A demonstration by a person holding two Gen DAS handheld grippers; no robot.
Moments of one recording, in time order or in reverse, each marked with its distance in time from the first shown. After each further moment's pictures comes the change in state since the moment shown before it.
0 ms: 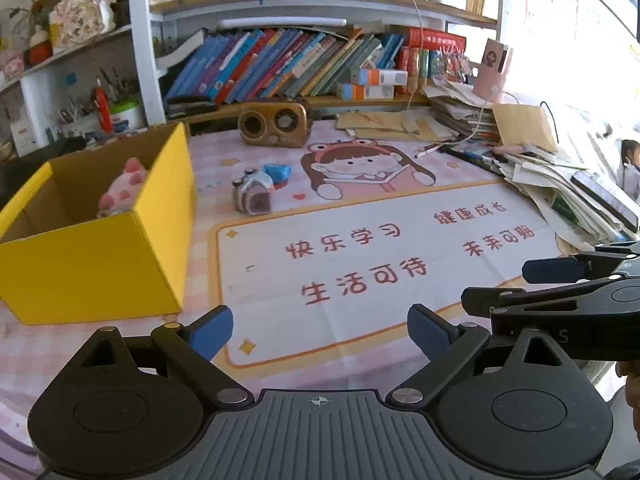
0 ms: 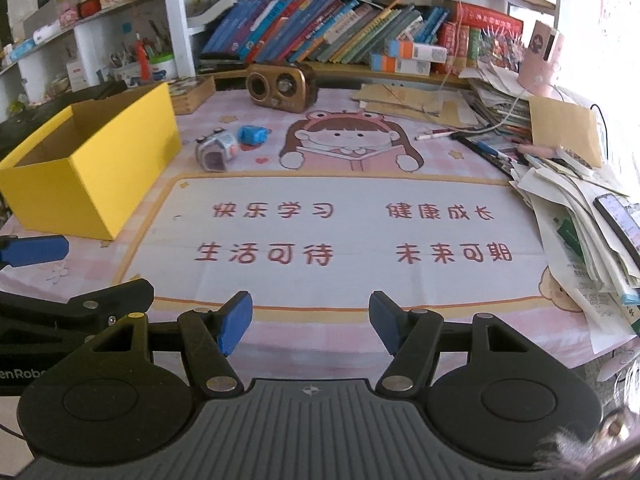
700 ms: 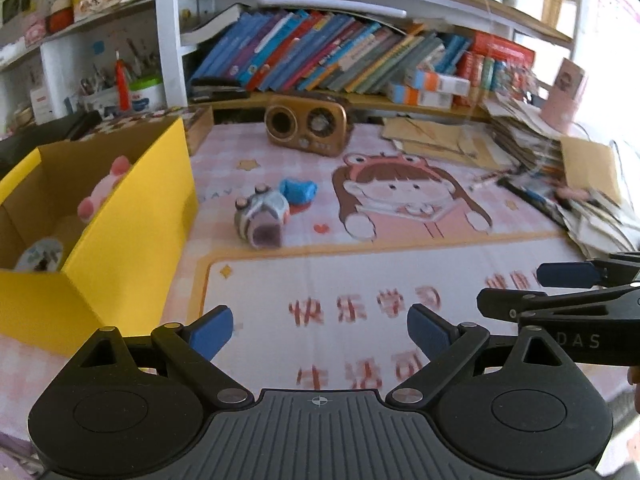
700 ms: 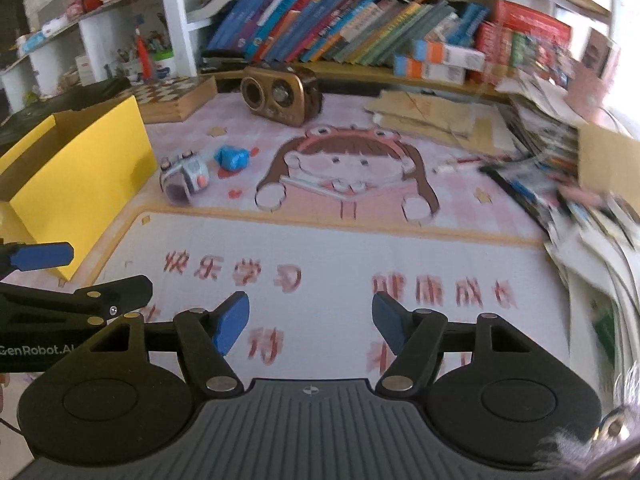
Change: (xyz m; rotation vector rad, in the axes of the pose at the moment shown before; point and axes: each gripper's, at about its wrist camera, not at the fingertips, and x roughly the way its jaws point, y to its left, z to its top) left arm 0.084 -0.002 0.059 -0.148 0.021 0.117; right arm 0.080 -0.054 0.076 -0.090 0.017 0.118
